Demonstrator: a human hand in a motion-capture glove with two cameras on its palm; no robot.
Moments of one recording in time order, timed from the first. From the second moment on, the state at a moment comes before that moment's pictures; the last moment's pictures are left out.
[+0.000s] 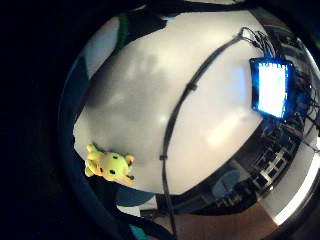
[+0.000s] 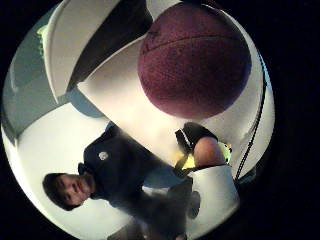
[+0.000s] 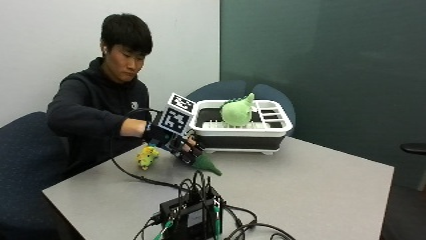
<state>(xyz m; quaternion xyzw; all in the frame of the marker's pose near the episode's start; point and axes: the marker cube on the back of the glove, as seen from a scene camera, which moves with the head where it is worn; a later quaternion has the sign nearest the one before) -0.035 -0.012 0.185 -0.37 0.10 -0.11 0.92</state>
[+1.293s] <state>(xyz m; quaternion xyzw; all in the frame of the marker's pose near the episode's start) -0.030 -0.029 0.177 -0.11 0.08 -0.11 0.99</state>
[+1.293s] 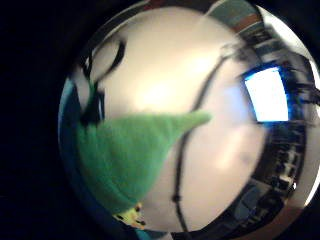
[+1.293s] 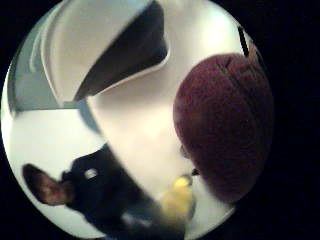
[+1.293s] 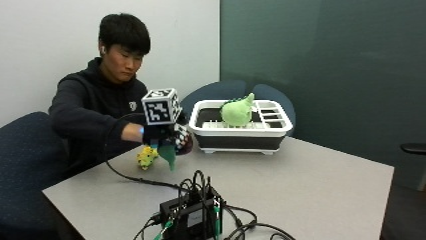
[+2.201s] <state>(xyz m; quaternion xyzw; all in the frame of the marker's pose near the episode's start) -0.097 -0.059 0.032 -0.20 0.07 -0.14 0.97</state>
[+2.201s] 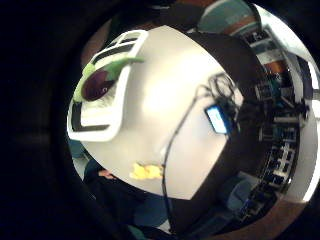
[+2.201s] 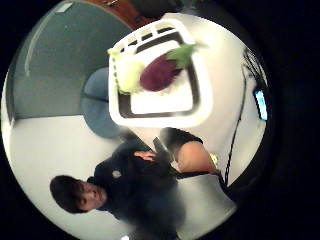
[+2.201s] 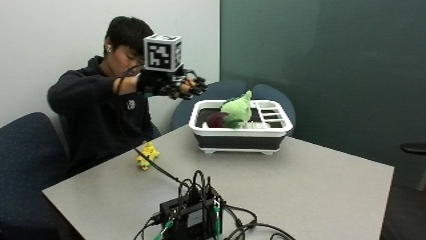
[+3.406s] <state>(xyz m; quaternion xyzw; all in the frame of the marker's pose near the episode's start) -0.043 0.030 0.133 -0.24 -0.02 -0.16 0.96</state>
